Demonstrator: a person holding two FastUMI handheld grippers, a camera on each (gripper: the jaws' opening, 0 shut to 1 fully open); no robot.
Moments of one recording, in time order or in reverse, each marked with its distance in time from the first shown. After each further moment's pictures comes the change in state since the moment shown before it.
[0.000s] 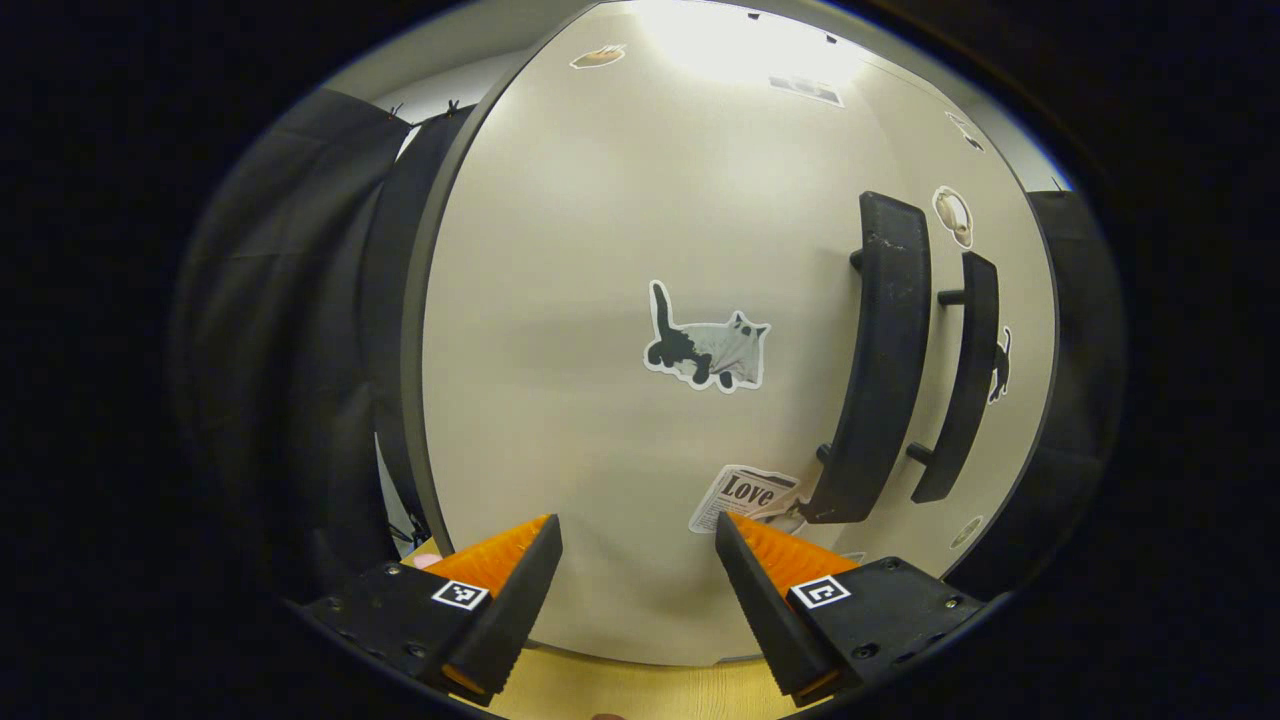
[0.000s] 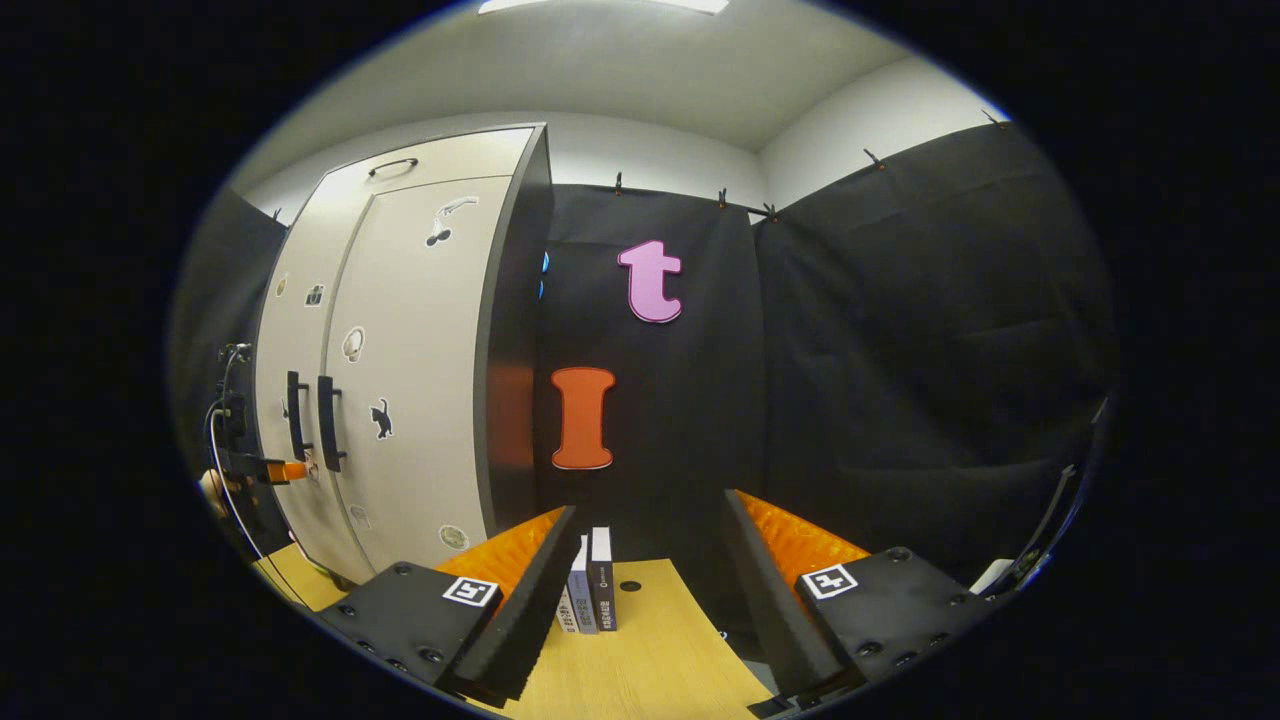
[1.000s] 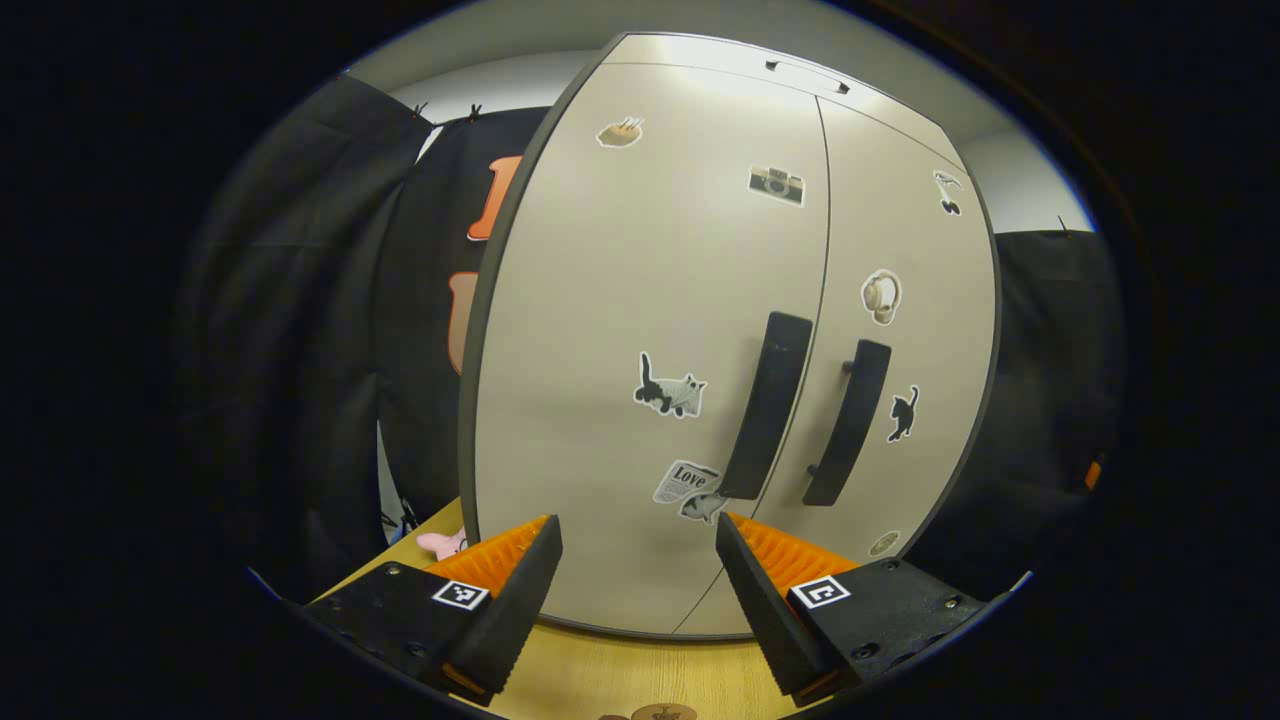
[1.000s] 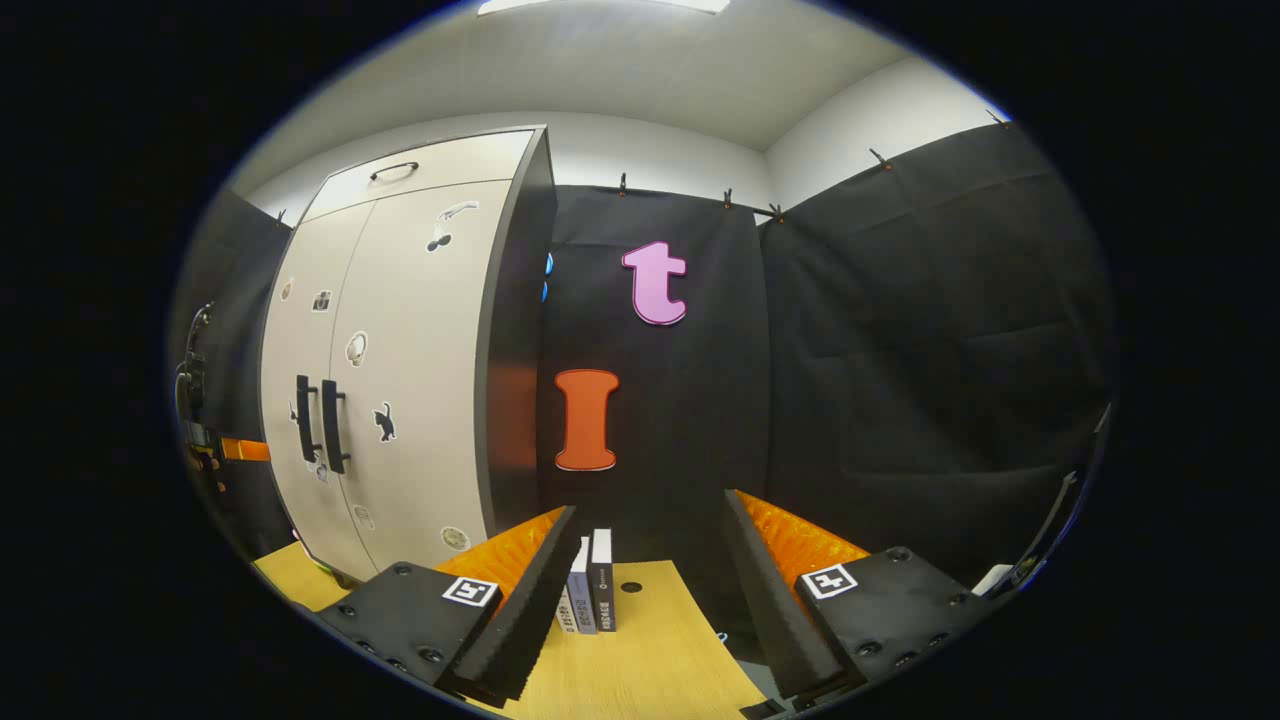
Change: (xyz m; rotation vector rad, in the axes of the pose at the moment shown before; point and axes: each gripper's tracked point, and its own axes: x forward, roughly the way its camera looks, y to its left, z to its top) left arm -0.111 -0.005 0.048 -0.084 -0.036 -0.047; right arm 0.002 0.001 0.013 -0.001 0.001 0.042
